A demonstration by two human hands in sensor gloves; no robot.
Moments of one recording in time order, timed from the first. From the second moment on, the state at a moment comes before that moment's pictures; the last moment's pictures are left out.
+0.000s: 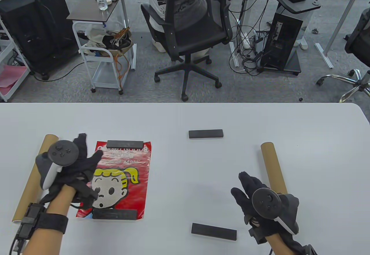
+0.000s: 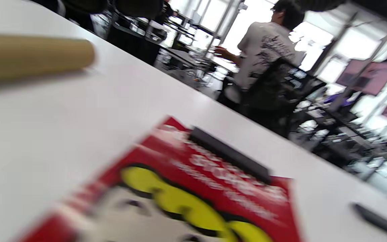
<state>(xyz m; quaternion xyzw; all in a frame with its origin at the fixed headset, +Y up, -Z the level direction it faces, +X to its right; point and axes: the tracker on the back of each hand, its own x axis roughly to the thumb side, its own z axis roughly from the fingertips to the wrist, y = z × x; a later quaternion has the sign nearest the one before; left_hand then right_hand) -0.385 -0.657 -0.363 -0.02 0.15 0.19 0.97 0.188 -0.652 -0.278 0.08 -0.14 0.97 0.17</state>
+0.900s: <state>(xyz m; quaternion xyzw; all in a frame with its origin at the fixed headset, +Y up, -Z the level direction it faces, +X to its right) -0.367 -0.683 -0.310 0.03 0.05 0.13 0.99 0.143 -0.645 -0.269 0.16 -0.16 0.96 0.17</state>
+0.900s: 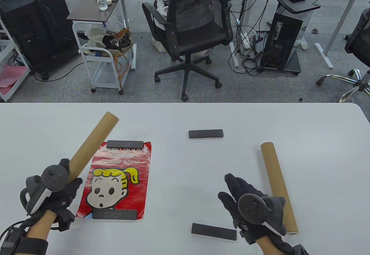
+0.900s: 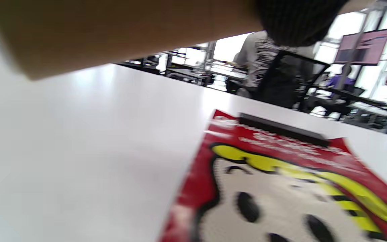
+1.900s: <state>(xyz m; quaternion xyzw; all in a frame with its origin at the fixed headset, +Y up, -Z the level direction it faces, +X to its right) -0.302 -0.685 -0.252 0.09 -0.19 0.18 0.96 0.047 -0.616 -0.304 0.21 -0.12 0.81 0.54</state>
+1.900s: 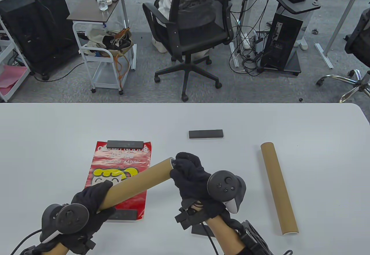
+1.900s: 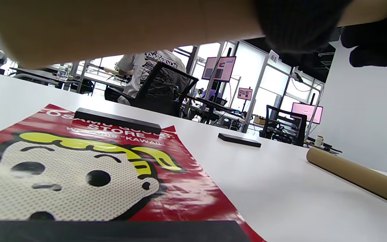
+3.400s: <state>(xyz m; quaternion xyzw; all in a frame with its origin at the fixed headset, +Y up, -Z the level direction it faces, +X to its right) -0.311 -0.683 -0.257 0.09 -0.12 0.12 0.98 0.090 -0.720 -0.357 0.04 0.00 1.00 0.07</state>
